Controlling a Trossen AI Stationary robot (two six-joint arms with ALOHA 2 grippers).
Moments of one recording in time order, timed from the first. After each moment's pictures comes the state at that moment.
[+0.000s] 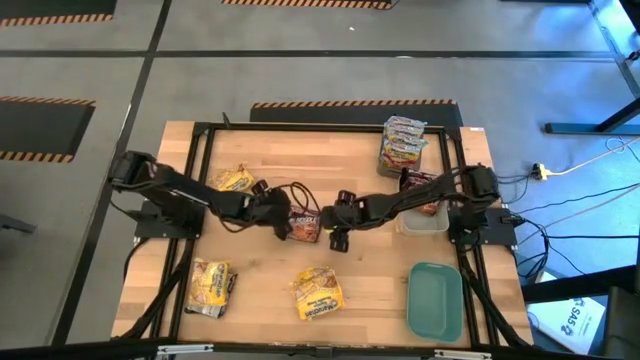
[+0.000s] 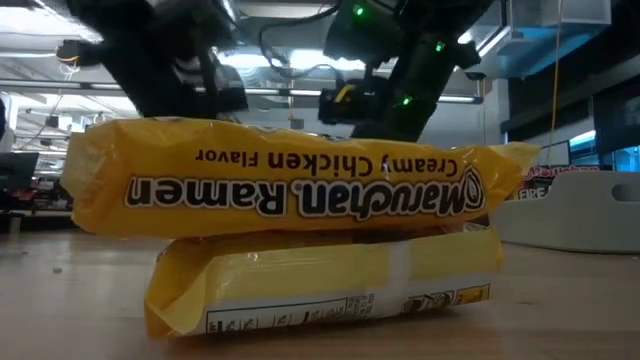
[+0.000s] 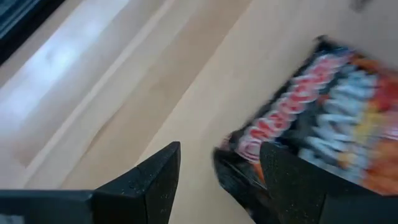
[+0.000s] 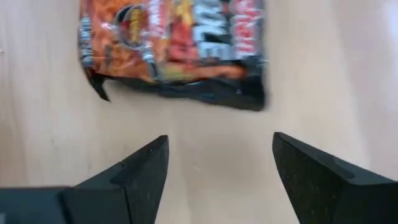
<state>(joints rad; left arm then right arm) -0.13 1.49 0.68 -0.18 -0.58 -0.49 0.11 1.93 1.22 -0.38 0.20 0.18</state>
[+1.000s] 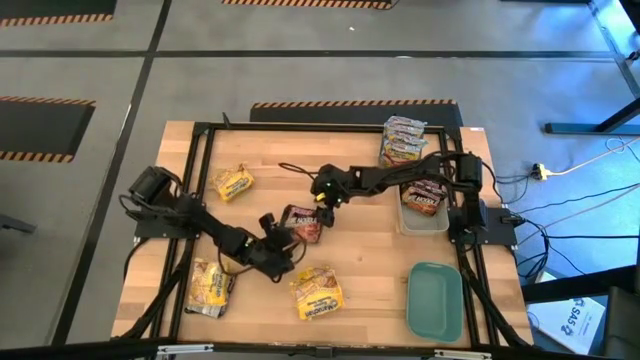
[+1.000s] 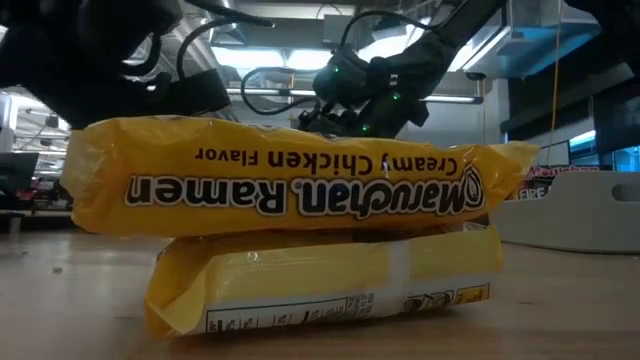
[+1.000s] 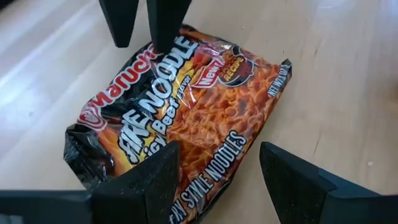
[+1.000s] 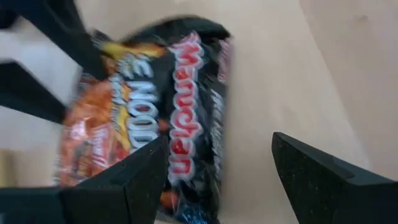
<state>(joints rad) -0.46 1.76 0.69 0.03 -0.74 -0.67 -0.16 2.01 1.22 -0.06 -0.25 0.18</state>
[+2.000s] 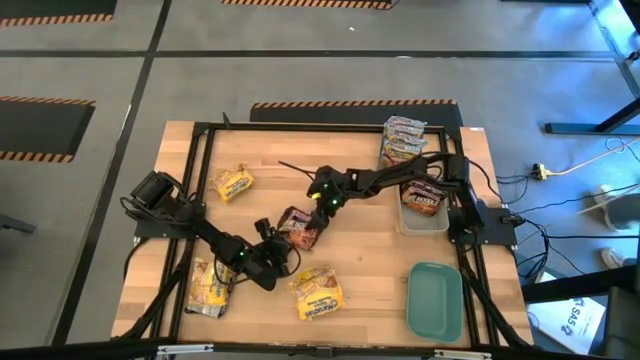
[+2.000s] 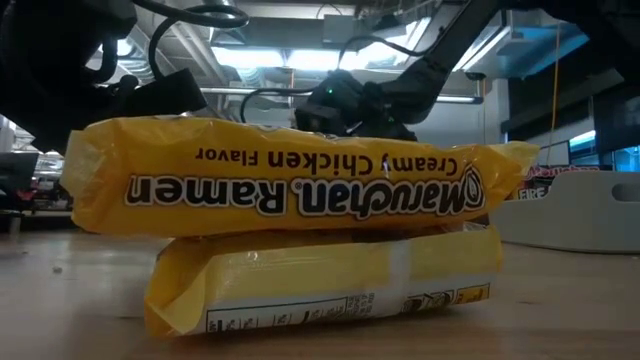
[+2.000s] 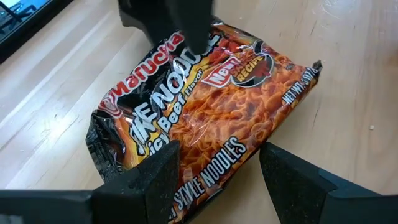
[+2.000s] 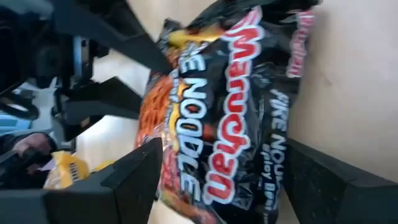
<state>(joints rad) -0.54 1.79 0.69 0.02 -0.87 -0.67 -0.18 2.12 1.22 0.12 -0.63 0.55</state>
